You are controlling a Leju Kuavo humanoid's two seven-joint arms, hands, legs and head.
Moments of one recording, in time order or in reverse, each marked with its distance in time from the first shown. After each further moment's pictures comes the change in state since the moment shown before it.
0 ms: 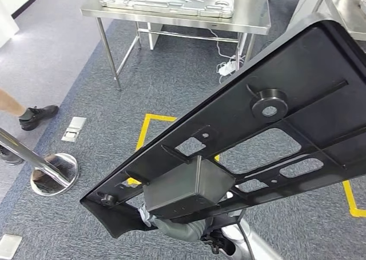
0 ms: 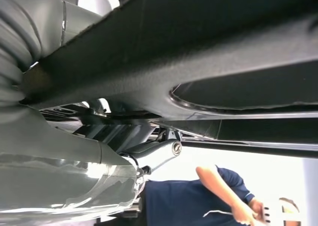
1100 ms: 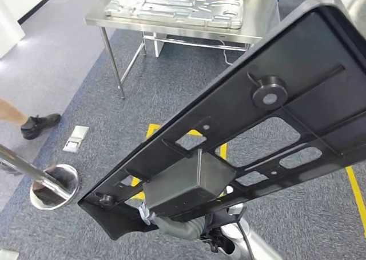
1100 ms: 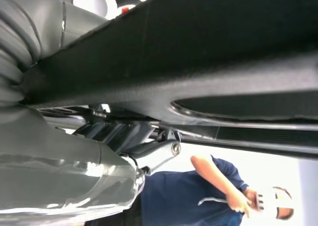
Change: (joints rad) left arm 0.001 -0.006 0.009 0.000 -0.010 0.003 -0.003; right arm -0.005 0.008 -0.007 -0.001 -0.001 -0.003 0.000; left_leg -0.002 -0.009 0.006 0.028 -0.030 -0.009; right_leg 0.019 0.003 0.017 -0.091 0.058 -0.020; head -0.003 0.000
